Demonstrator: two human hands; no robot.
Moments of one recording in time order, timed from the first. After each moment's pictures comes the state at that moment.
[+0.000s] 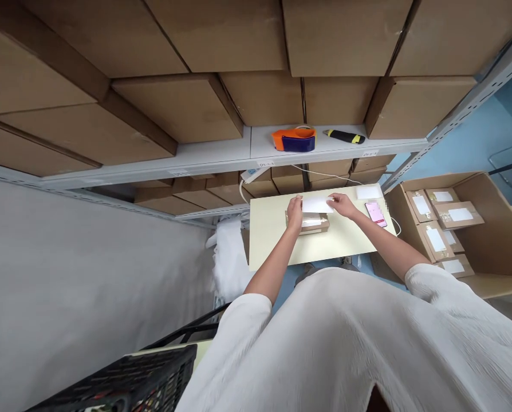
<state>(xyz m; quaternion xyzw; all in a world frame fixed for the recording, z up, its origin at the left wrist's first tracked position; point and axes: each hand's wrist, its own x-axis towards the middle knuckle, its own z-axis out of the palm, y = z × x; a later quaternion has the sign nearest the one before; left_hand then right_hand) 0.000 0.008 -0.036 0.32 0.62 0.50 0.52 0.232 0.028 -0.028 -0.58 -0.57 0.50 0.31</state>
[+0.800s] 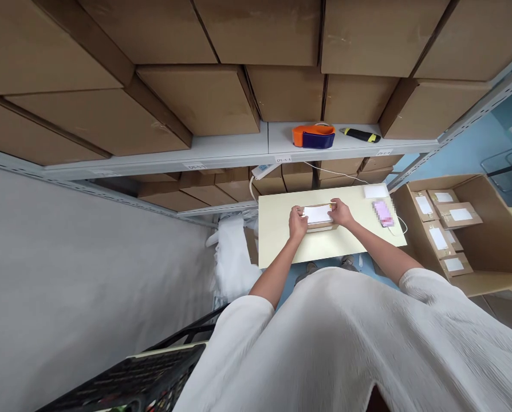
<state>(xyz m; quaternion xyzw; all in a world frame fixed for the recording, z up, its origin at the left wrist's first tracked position) -0.064 -0.033 -0.093 0.46 0.67 0.40 0.42 0.162 -0.005 -0.065 -0.69 -0.59 0.36 0.22</state>
